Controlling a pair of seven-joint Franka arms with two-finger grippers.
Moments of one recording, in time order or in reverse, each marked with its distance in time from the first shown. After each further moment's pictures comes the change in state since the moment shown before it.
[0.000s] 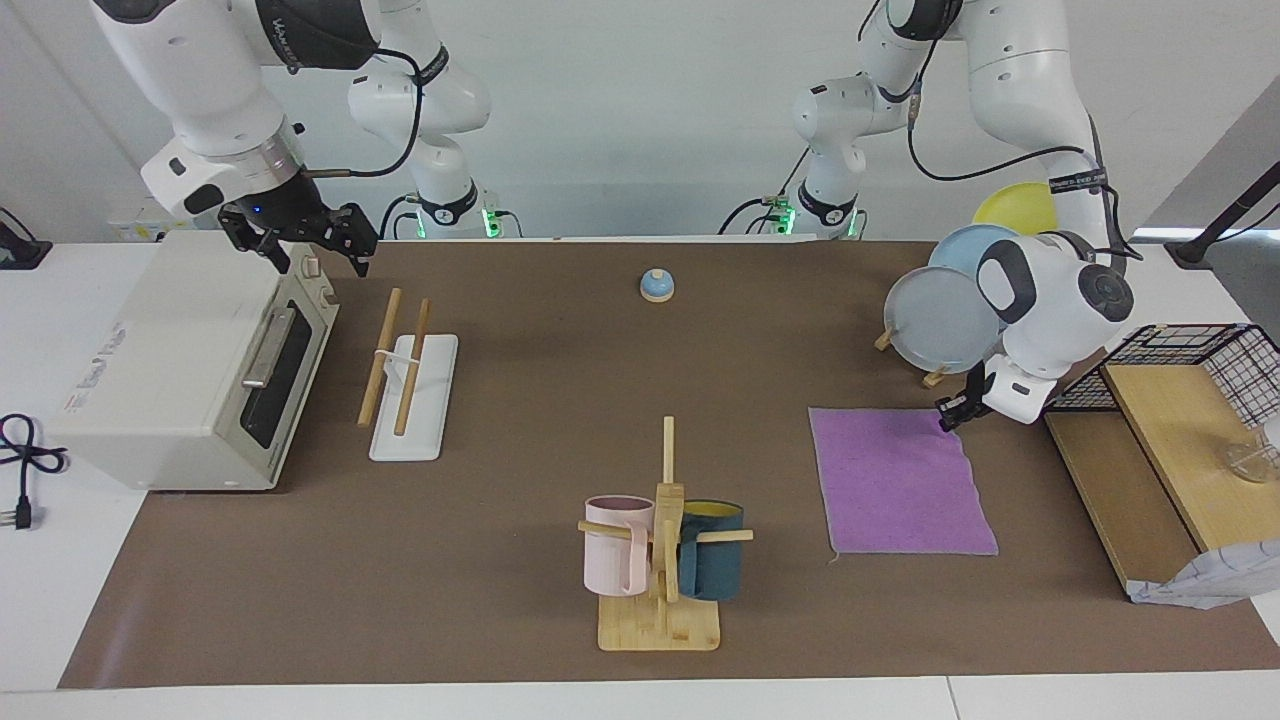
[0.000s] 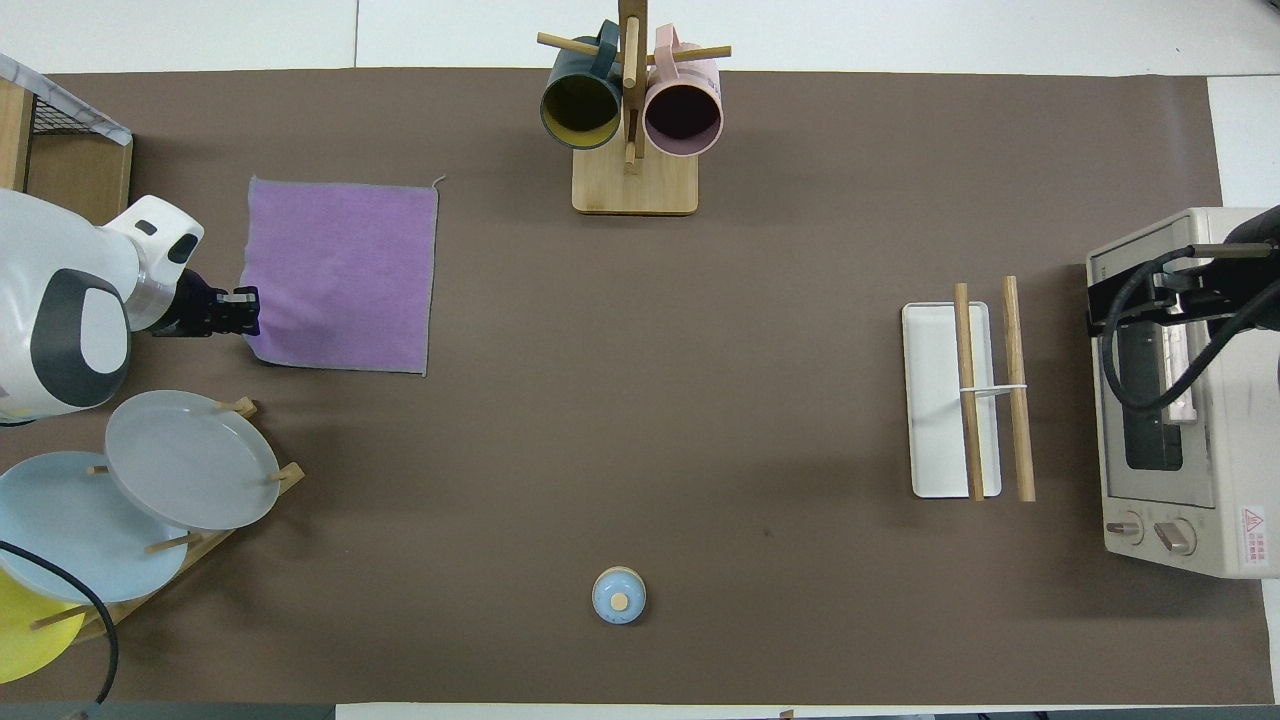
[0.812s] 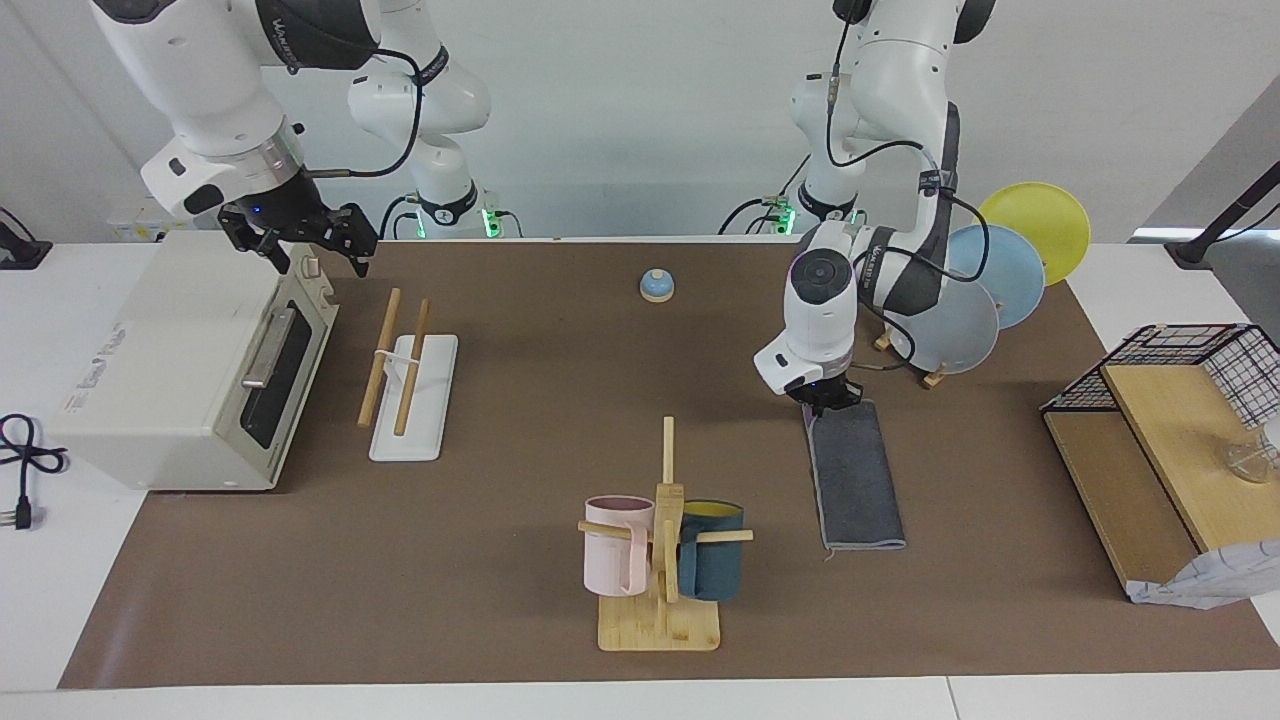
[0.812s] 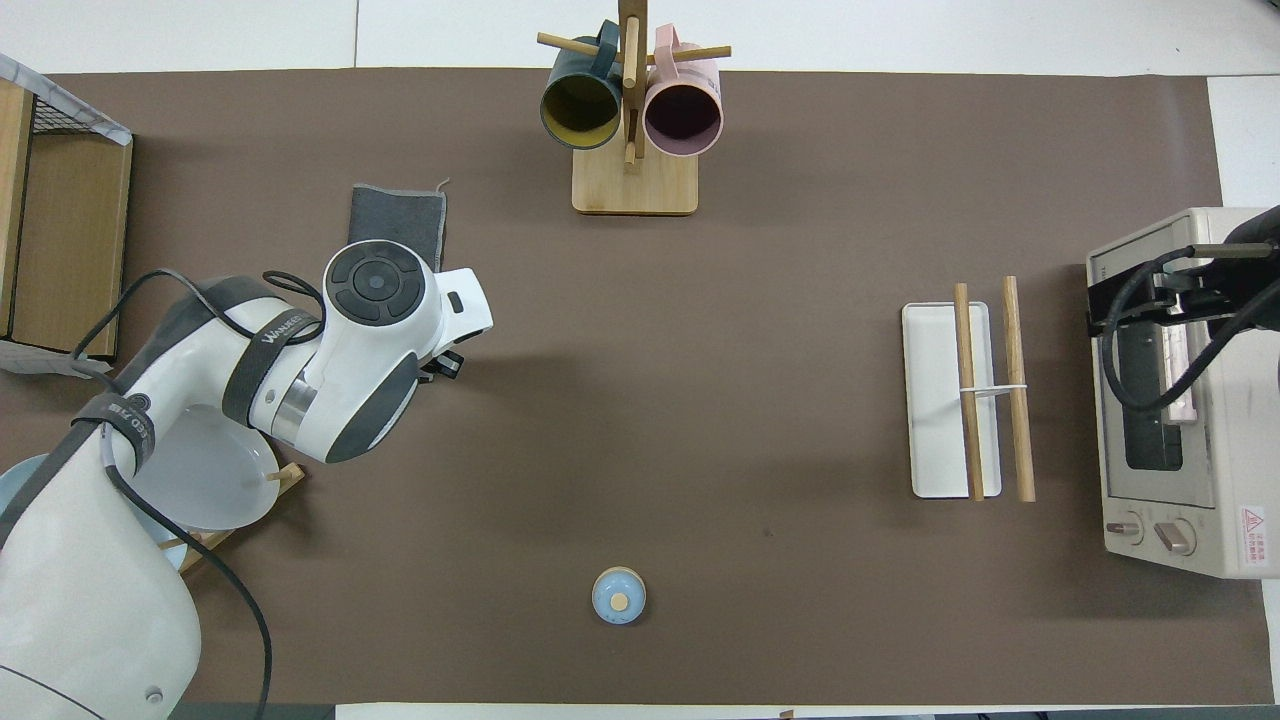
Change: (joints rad) left arm -0.425 -0.008 -0.007 -0.067 0.359 -0.019 -0.065; right arm 0.000 0.000 0.000 0.000 0.000 0.000 0.000
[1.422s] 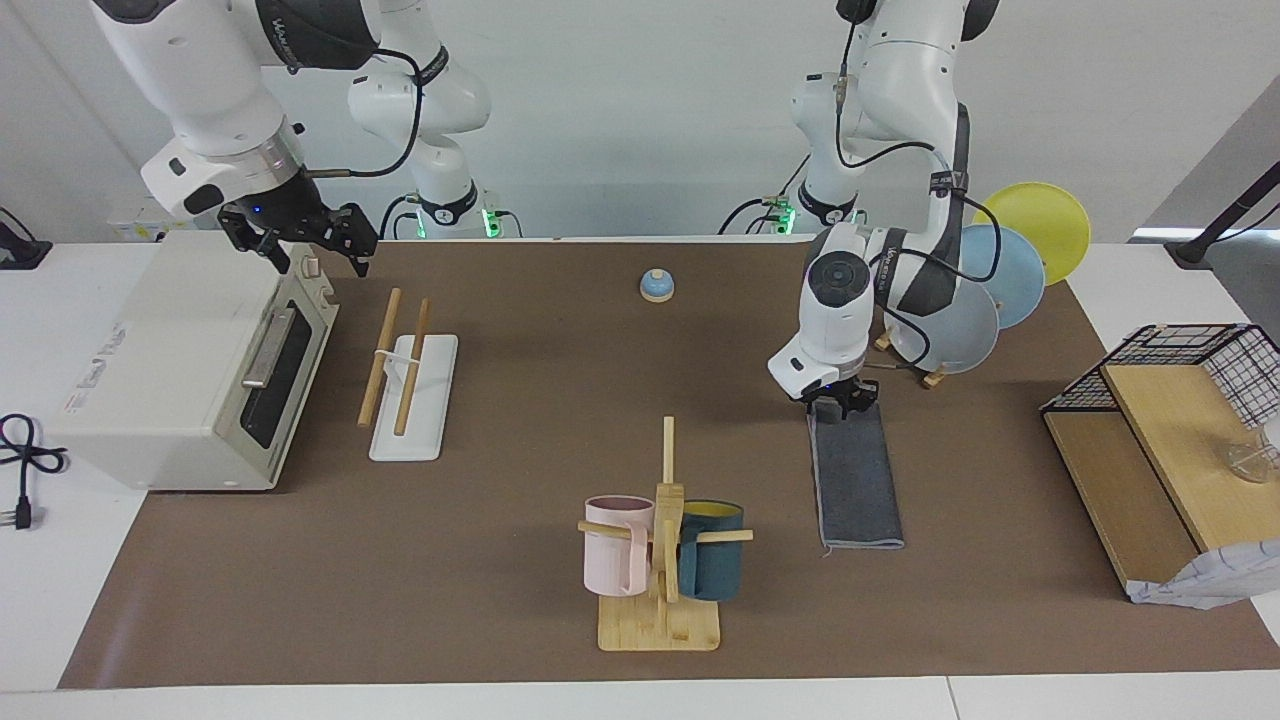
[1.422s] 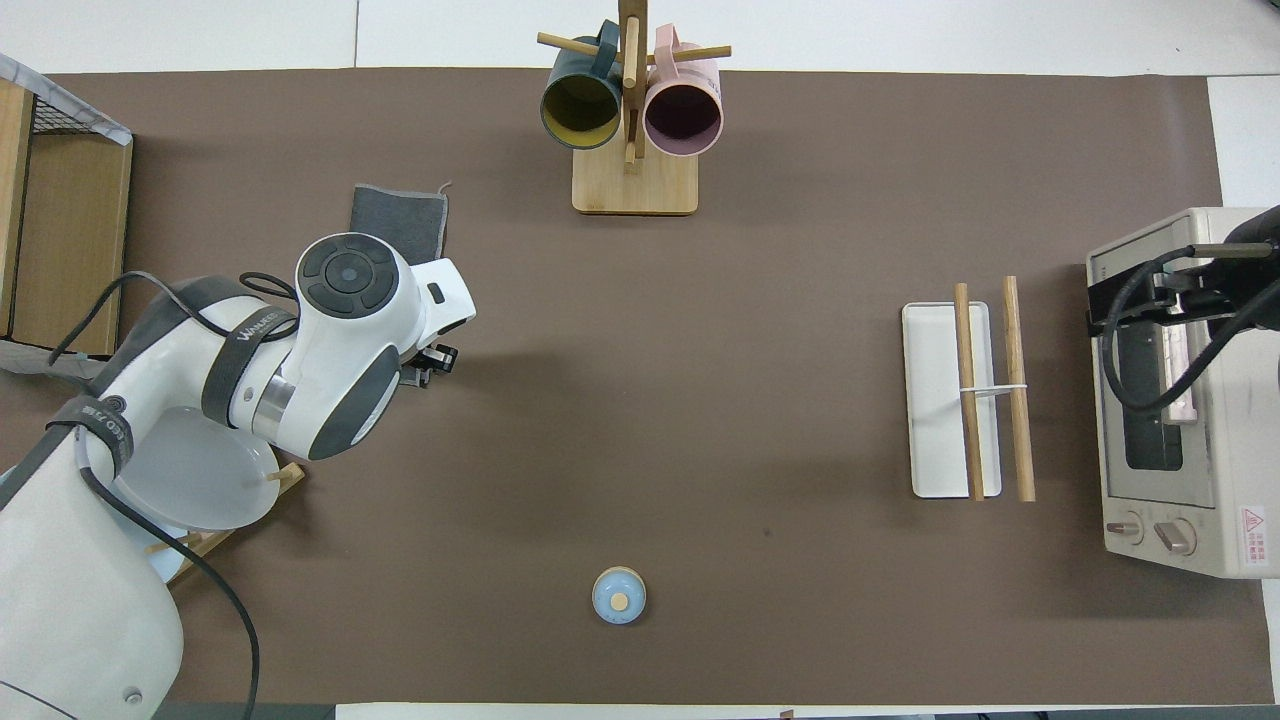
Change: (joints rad) left arm 0.020 -0.019 0.008 0.001 -0.036 -0.005 -0.037; right arm 0.000 0.000 0.000 0.000 0.000 0.000 0.000
